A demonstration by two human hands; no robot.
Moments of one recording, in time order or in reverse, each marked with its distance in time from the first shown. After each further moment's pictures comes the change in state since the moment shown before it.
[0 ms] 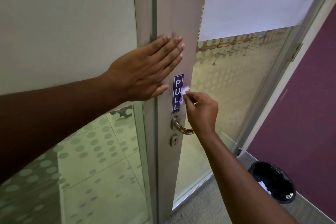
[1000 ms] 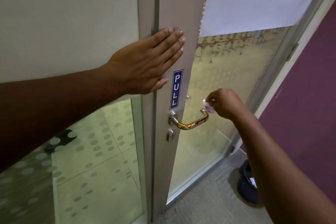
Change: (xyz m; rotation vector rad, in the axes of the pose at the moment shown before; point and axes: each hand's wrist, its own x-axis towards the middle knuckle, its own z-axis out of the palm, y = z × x) left_hand -0.001 0.000 0.003 0.005 0.049 0.009; right_hand 0.060 0.056 -0.061 -0.541 -0.671 0.037
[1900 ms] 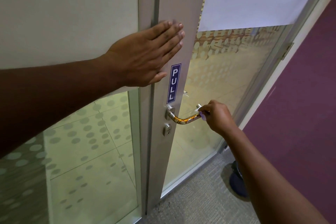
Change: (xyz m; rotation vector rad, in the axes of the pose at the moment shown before) left_hand -0.001 0.000 -0.004 -0.039 -0.056 -0.006; right_hand -0.040 0.012 0.047 0.045 0.062 -0.102
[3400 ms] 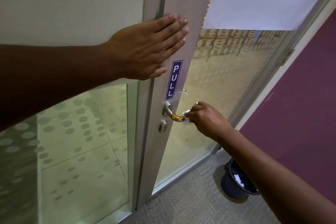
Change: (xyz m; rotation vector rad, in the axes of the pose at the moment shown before) left_hand -0.003 0.002 0.005 0.056 0.009 0.010; right_hand -0.008 -0.025 -0.005 -0.357 -0.118 -0.504
